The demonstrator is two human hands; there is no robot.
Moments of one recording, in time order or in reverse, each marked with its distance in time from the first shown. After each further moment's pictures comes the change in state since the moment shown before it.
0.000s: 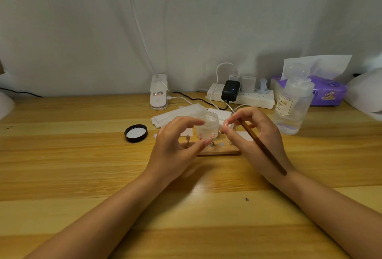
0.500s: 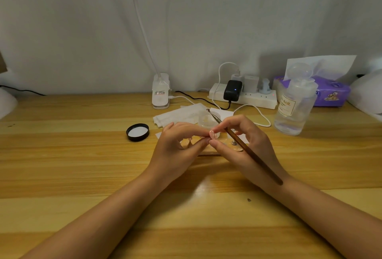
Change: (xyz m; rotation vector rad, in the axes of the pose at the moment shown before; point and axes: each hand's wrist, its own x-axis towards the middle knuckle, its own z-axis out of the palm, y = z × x) left_hand -0.001 0.002 -0.001 -0.056 0.022 0.064; right_hand -0.008 -0.012 0.011 0.038 -0.128 -0.066
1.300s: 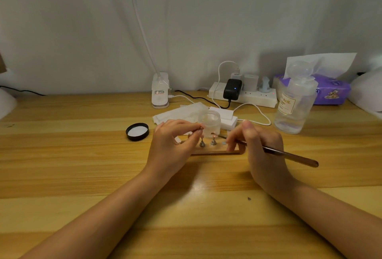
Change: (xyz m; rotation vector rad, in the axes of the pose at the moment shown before) left_hand 0.001 0.000 0.000 0.021 0.078 -0.130; right_hand -0.007 0.005 -0.001 0.188 0.149 -0.068
